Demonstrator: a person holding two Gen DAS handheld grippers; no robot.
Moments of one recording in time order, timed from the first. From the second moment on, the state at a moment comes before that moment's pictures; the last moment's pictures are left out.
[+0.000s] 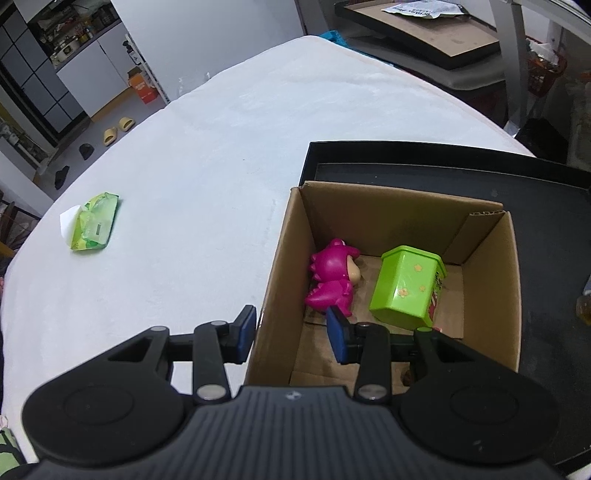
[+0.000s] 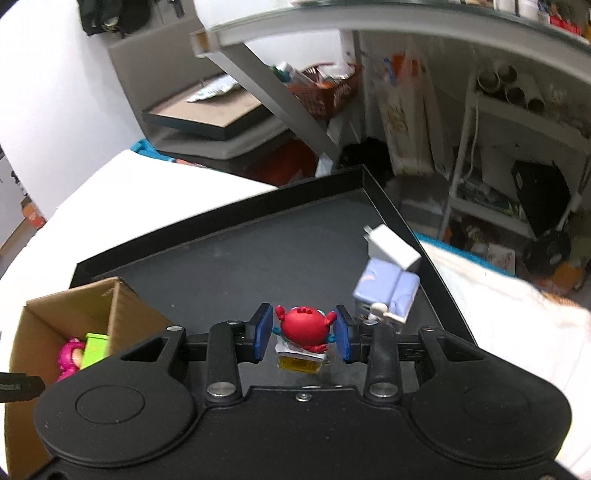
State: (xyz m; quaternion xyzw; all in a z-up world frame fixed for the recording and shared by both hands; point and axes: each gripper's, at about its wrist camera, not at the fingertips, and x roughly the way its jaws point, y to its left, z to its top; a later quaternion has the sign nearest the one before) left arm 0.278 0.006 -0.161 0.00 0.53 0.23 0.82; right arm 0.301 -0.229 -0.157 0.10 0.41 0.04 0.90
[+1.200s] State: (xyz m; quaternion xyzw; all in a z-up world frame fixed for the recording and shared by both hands) left arm 0.225 0.067 -0.165 -0.13 0.52 0.16 0.83; right arm 0.245 -0.127 -0.100 0.00 0.32 0.22 0.92
